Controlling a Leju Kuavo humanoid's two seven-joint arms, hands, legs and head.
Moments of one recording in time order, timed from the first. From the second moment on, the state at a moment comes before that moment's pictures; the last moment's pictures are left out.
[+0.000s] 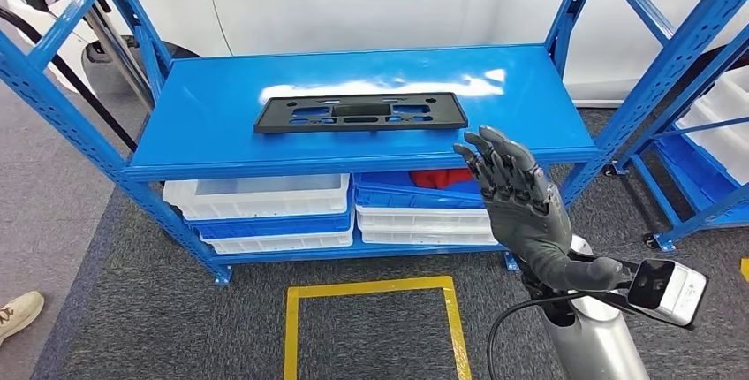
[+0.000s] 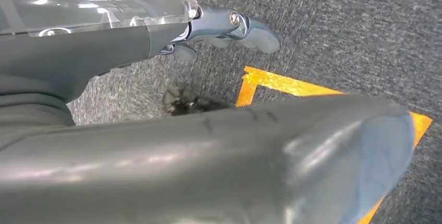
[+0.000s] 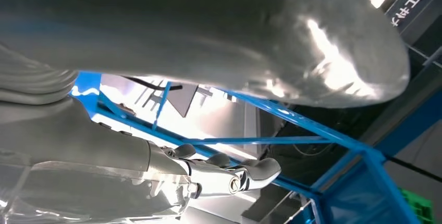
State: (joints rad) left arm -0.10 -0.07 1.36 -0.24 -0.85 -0.12 -0.30; right arm -0.27 -0.14 0.22 -1.84 -0.23 0.54 -0.67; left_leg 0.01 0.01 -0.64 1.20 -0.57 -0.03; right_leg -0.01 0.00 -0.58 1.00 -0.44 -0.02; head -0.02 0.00
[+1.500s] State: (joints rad) left arm -0.10 -0.09 1.38 -0.23 -0.87 -0.15 -0.32; right arm -0.20 -0.18 0.32 -1.81 -0.15 0.45 -0.64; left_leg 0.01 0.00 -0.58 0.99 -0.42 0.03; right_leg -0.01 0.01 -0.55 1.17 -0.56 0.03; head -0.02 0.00
